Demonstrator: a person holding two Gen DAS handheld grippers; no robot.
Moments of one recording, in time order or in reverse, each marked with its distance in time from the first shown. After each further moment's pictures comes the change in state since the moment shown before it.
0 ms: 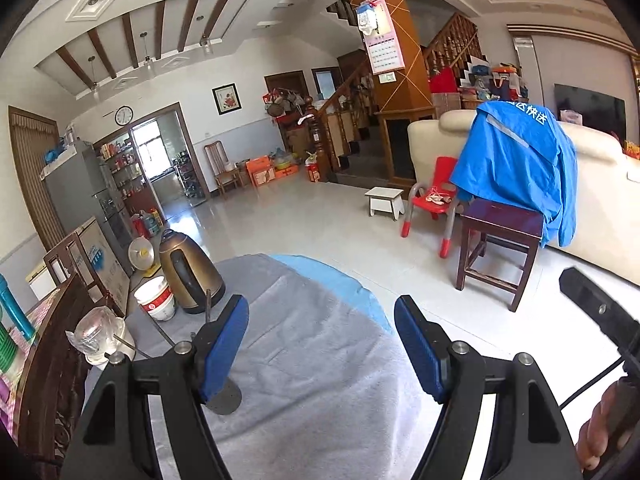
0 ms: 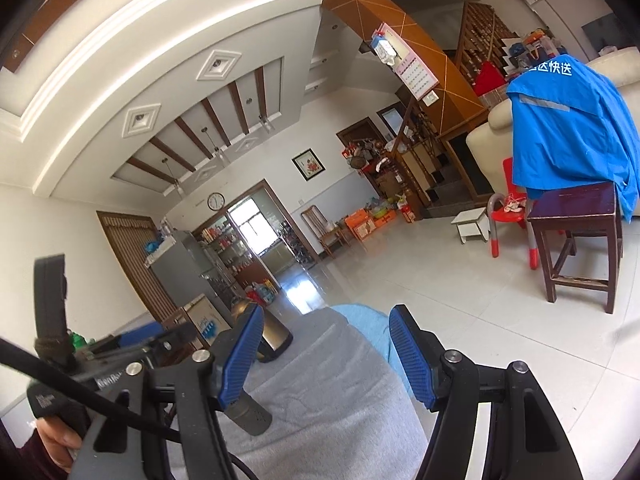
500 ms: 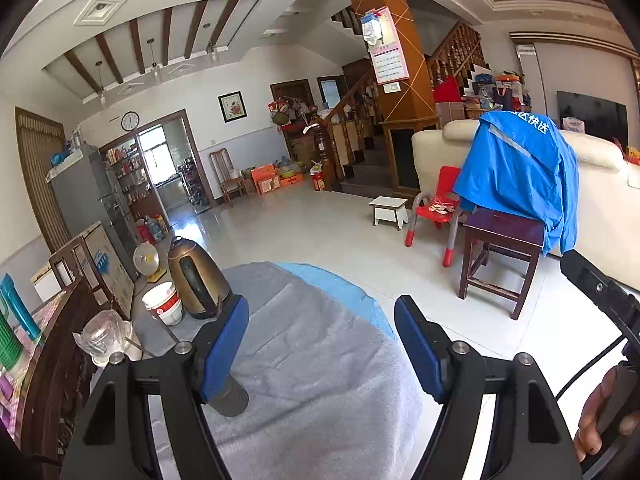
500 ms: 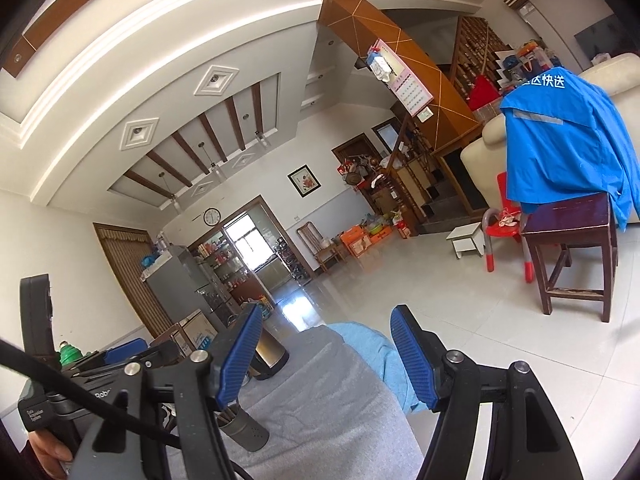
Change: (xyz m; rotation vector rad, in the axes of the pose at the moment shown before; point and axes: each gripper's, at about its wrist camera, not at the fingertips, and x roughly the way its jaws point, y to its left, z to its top) left arm -0.017 0.008 0.001 -0.015 -0.034 0.016; right arm -0.007 0.002 0.009 0.002 -0.053 -0.018
